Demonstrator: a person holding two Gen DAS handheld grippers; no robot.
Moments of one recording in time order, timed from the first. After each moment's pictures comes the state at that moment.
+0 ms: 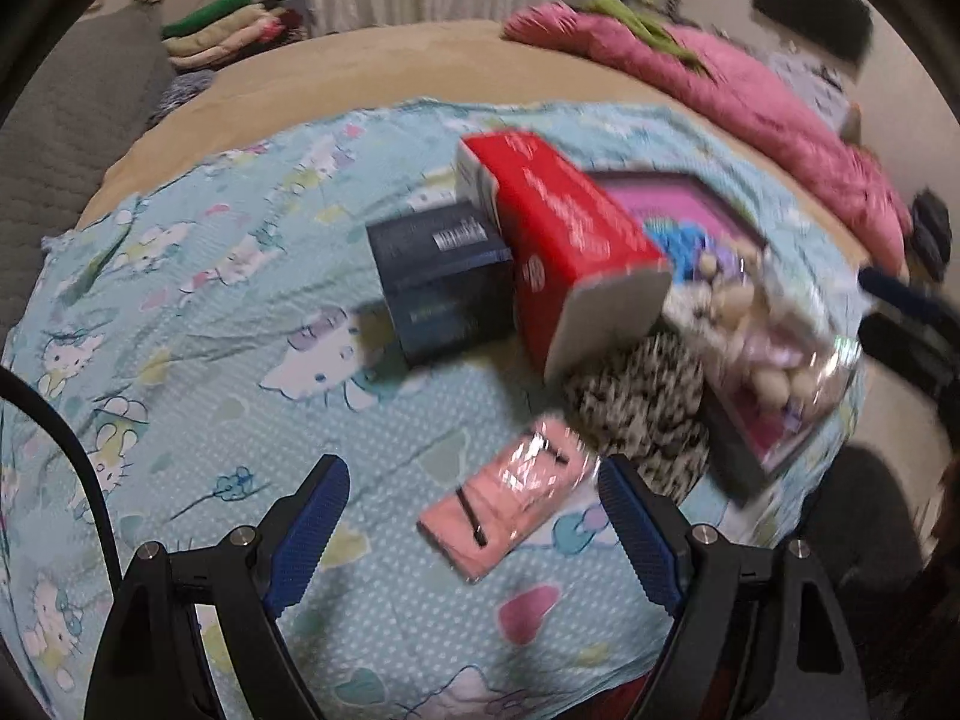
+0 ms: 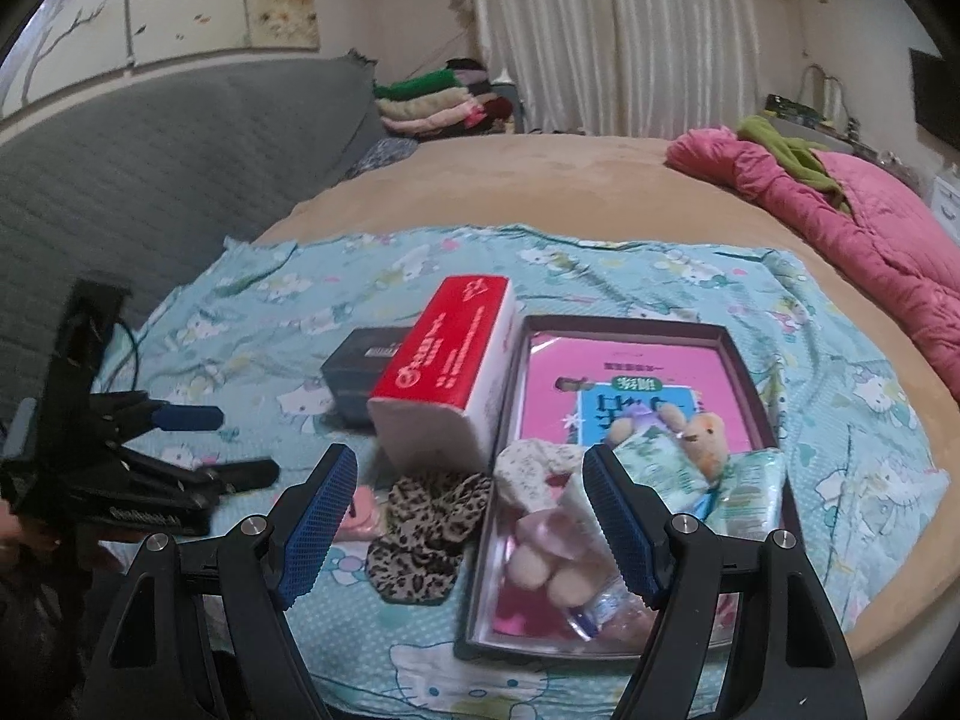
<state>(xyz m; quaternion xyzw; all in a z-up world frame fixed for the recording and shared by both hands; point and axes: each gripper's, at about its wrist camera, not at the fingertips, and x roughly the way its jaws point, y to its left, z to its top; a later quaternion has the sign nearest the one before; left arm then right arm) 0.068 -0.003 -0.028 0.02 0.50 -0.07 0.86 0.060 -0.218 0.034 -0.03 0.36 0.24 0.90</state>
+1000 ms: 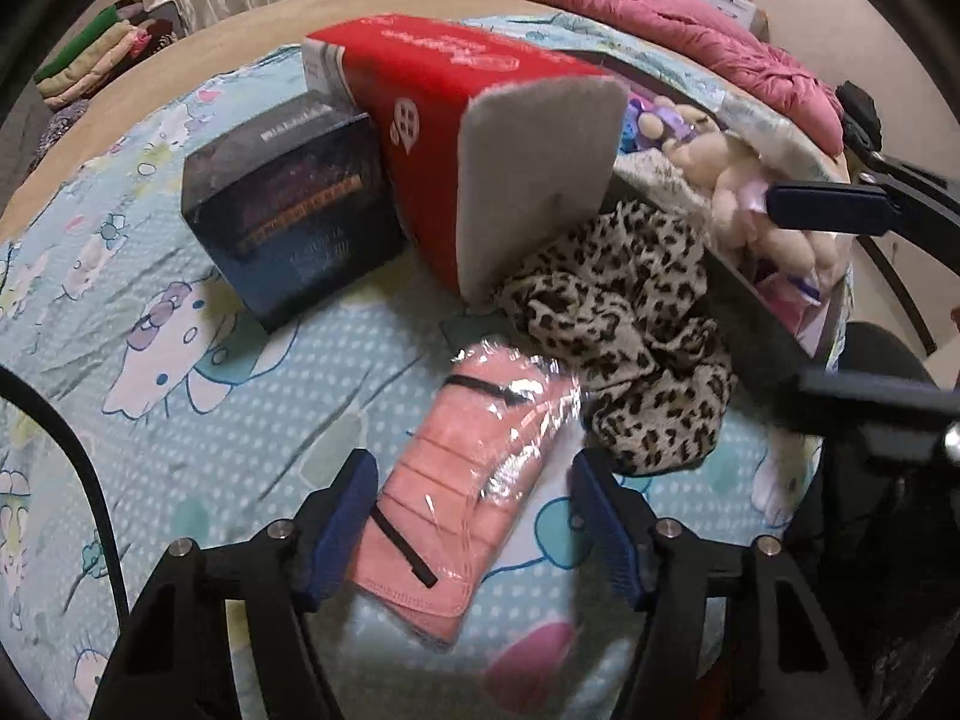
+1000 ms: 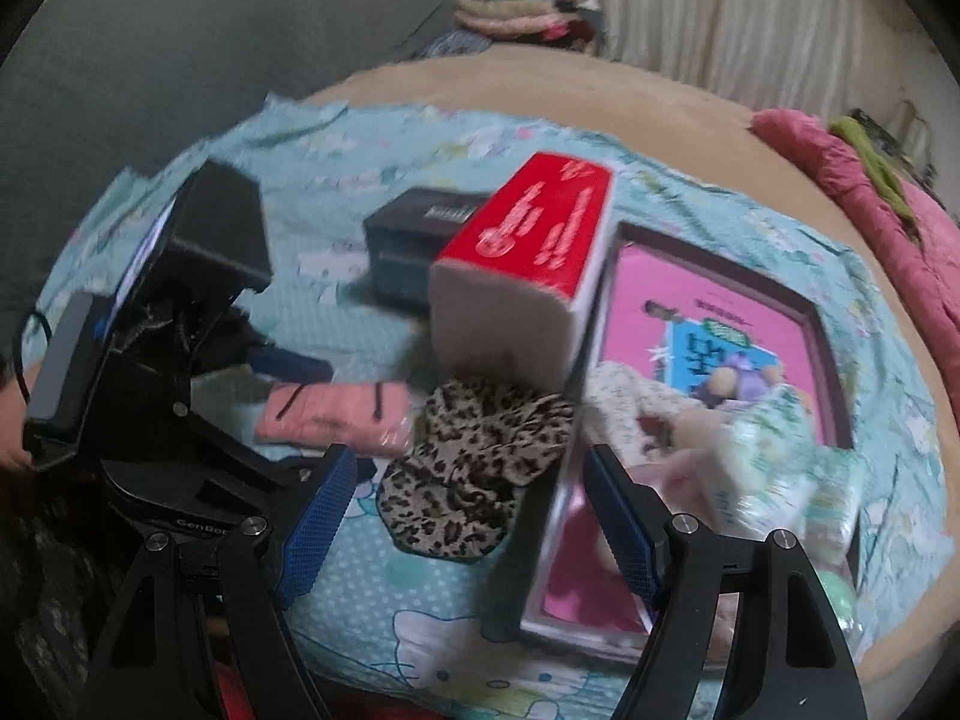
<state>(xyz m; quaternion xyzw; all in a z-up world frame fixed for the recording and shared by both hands) 0.094 -0.031 -0.103 0.07 0.53 -0.19 0.82 0.072 -0.153 -0.034 -0.16 0.44 0.29 0.83</state>
